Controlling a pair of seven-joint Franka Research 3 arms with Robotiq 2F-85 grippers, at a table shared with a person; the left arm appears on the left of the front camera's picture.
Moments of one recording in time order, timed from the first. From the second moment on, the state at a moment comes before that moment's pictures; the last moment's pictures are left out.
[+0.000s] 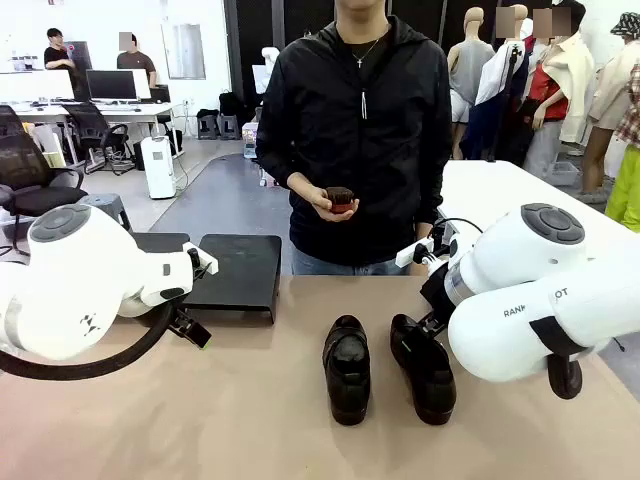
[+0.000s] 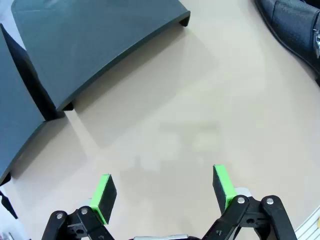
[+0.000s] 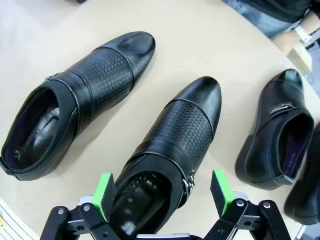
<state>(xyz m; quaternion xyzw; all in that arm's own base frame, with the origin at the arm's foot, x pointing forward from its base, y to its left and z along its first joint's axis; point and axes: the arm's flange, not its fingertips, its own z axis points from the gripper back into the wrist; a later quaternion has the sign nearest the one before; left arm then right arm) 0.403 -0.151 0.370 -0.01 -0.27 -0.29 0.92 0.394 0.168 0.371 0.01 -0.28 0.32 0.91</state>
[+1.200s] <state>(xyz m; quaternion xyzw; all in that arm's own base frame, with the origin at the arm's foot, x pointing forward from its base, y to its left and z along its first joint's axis) 0.403 -0.152 0.370 -0.01 -0.27 -0.29 0.92 0.394 0.168 0.371 0.01 -0.28 0.32 0.91</state>
